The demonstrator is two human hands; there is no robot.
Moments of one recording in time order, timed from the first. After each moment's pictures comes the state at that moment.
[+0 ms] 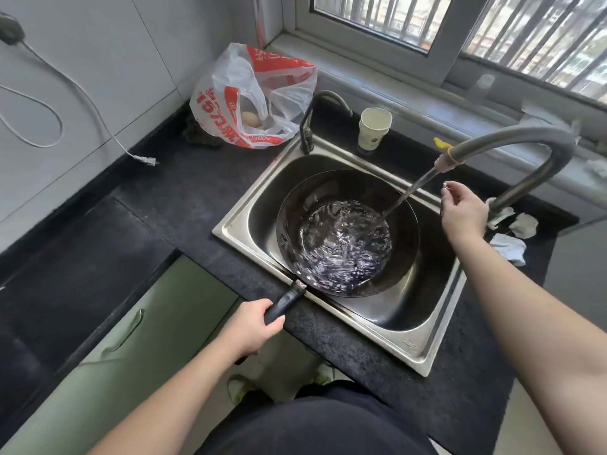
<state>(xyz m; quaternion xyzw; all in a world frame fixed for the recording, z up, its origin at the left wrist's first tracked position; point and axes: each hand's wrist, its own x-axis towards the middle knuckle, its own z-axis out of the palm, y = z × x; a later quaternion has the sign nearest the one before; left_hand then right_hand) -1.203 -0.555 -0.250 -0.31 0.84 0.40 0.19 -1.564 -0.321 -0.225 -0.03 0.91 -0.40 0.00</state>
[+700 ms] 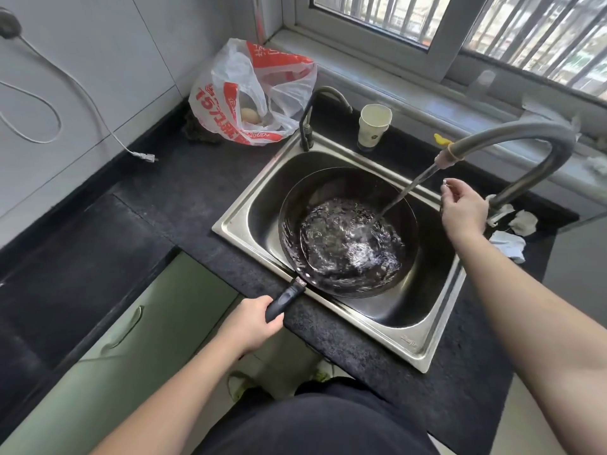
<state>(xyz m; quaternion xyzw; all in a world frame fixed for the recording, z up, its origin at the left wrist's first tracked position) -1.203 -0.552 -0.250 -0.31 0.88 0.32 0.19 -1.563 -0.321 -0.223 -0.03 0.92 -0.40 0.01</state>
